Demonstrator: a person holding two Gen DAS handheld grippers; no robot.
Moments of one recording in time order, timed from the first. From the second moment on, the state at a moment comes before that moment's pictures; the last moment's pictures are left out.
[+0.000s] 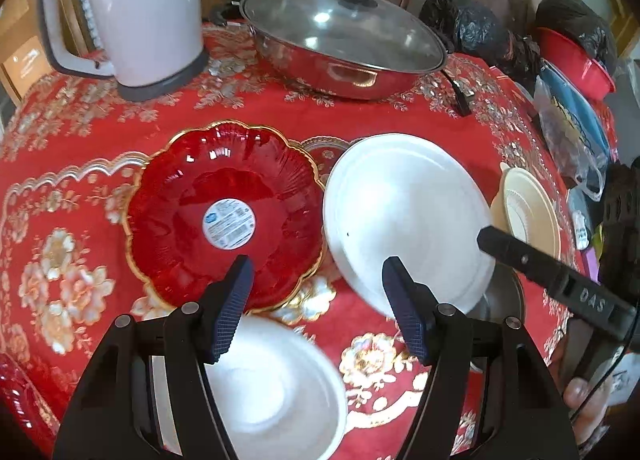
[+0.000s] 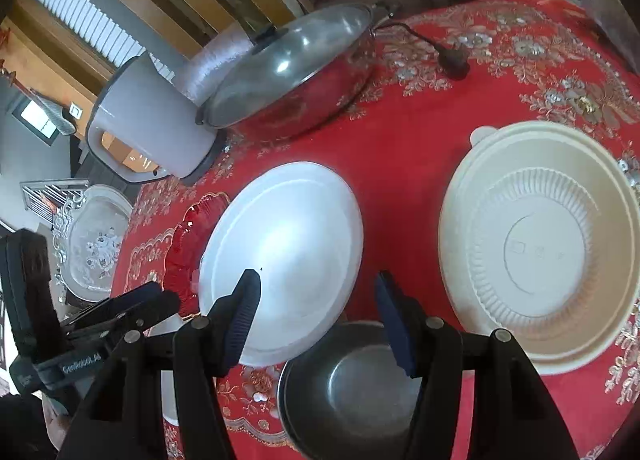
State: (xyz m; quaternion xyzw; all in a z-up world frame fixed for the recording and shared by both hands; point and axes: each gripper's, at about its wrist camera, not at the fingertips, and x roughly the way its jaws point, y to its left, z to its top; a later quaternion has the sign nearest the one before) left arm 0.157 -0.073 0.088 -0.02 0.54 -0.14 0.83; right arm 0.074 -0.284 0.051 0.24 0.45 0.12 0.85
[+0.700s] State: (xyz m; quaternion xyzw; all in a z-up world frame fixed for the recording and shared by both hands) left arm 0.186 -0.105 0.065 -0.01 0.56 -0.17 0.81; right arm 0.092 -0.274 0.047 0.21 0.43 0.13 0.87
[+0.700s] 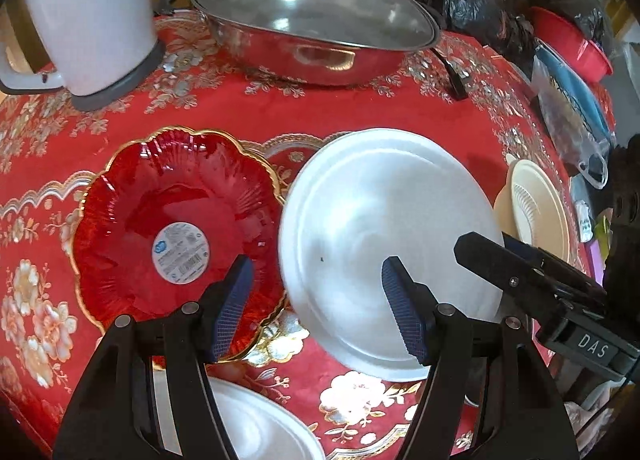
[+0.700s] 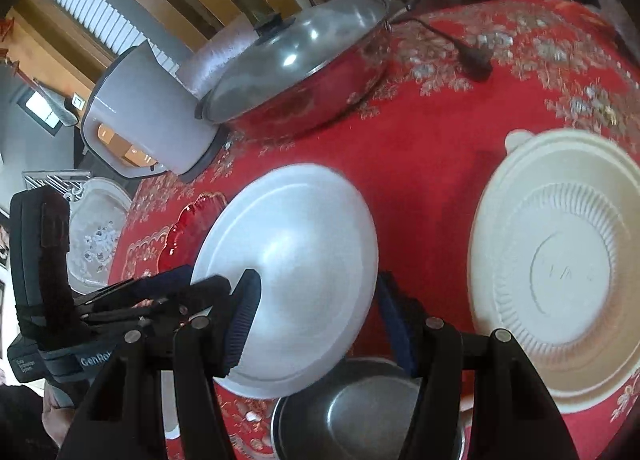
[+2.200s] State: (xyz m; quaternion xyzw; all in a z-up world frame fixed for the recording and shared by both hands) left arm 0.178 -0.100 0.072 0.02 0.52 -0.13 0.84; right arm 0.083 -0.267 0.053 0.11 0.41 0.10 0.90
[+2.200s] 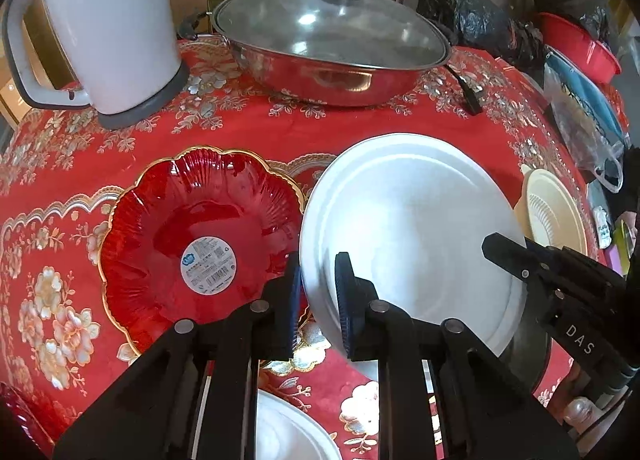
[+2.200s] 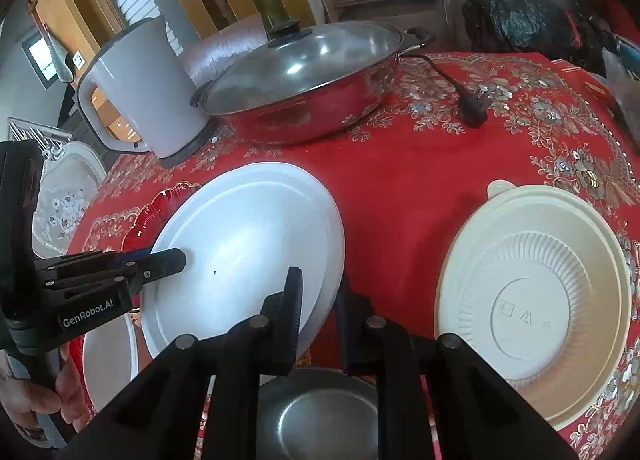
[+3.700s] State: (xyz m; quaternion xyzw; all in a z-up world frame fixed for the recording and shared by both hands) left arm 0.039 0.119 0.135 -0.05 0.45 -0.02 0.89; right arm 0.028 -0.059 0.105 0.03 0.39 0.26 0.88
